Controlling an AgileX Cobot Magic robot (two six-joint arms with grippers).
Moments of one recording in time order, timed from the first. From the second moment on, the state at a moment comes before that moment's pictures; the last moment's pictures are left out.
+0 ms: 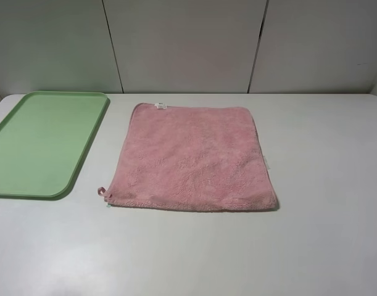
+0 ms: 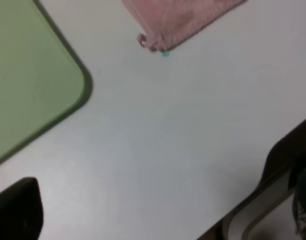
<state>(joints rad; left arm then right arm) -0.56 0.47 -0.61 0.08 1.09 0.12 0.30 0.38 -0.69 0.19 1.03 -0.29</state>
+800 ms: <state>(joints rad) -0.96 0.77 -0.61 0.55 1.09 0.12 0.45 0.83 -0.70 0.09 0.89 -0.72</state>
